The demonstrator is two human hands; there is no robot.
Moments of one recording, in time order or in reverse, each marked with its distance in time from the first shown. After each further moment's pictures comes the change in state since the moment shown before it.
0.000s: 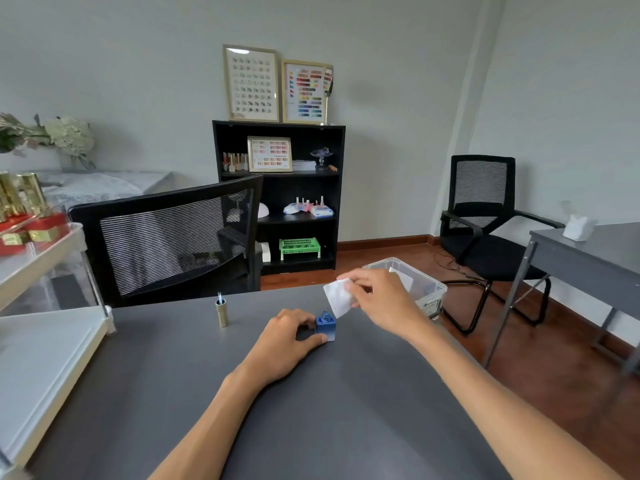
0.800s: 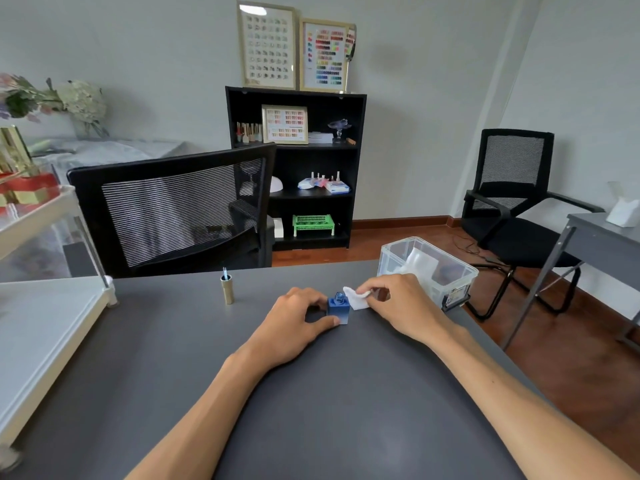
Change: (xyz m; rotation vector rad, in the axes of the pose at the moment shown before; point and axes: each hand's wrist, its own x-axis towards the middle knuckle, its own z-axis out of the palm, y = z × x) left_hand 0.004 -0.004 0.003 0.015 0.016 0.003; right_hand 0.002 0.058 0.020 -0.212 -0.093 -0.015
